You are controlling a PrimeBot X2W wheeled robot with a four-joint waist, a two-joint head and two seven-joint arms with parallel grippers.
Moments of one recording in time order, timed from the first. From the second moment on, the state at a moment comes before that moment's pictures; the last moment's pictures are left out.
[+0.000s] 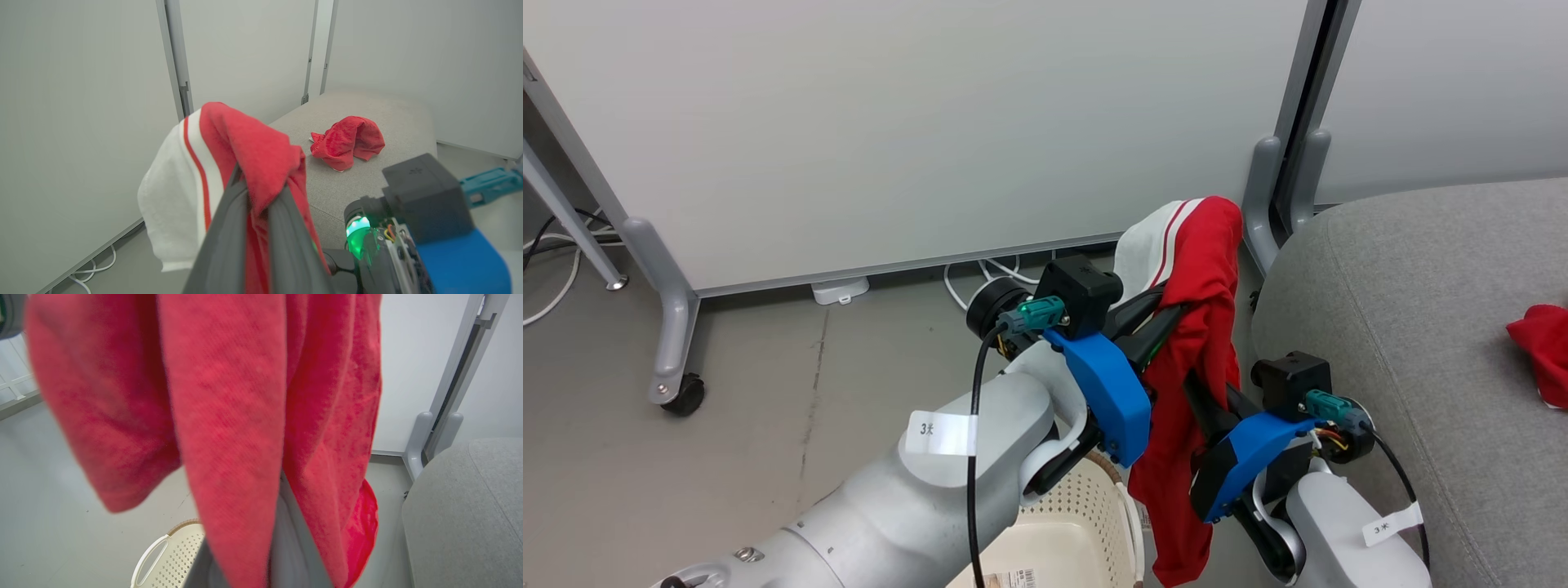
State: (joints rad) left arm -0.89 0.05 -1.25 0.69 -1.00 -0.13 -0.26; right arm -0.44 -0.05 0.34 0.66 0.29 0.13 -0.19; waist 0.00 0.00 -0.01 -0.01
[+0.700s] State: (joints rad) left arm -0.62 0.16 -0.96 0.52 -0.77 -0.13 -0.26; right arm -0.44 -0.05 0.31 0.66 0.29 0.13 -0.20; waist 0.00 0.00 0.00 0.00
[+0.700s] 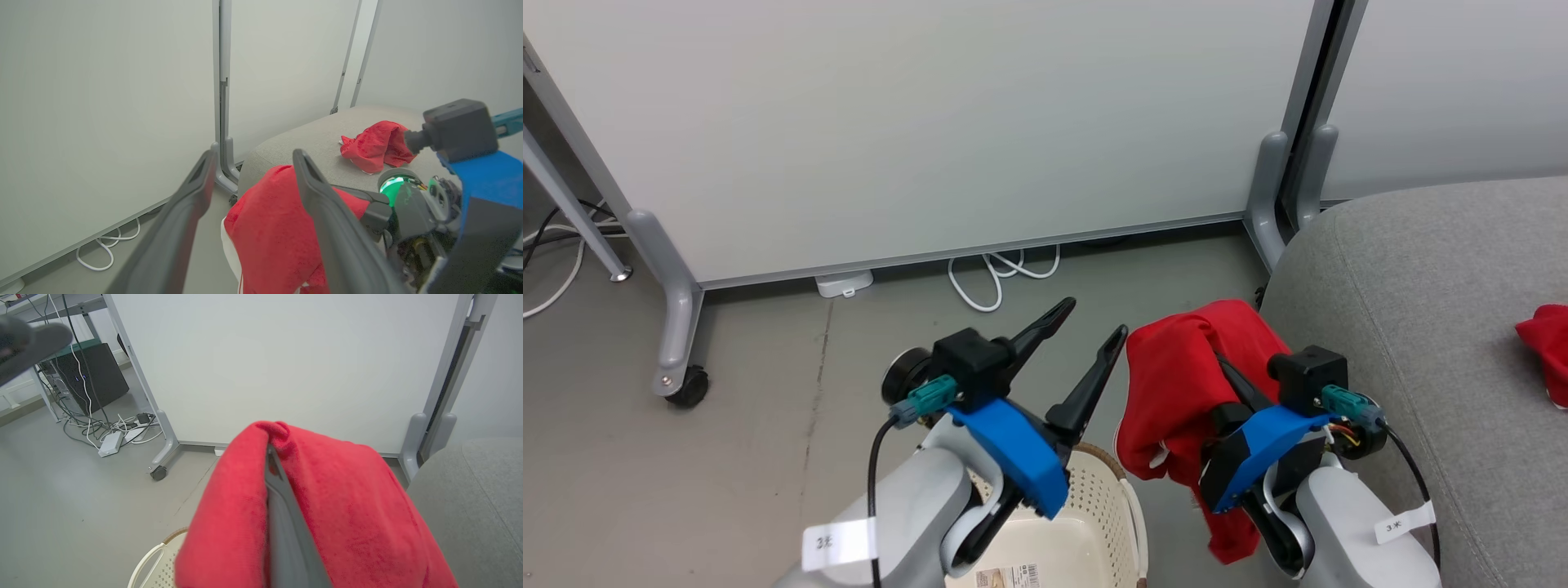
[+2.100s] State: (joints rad) left arm -0.17 0.19 -0.47 0.38 -0.45 -0.13 -0.26; right arm -0.39 -0.05 0.25 0.60 0.27 0.13 -0.18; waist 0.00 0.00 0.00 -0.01
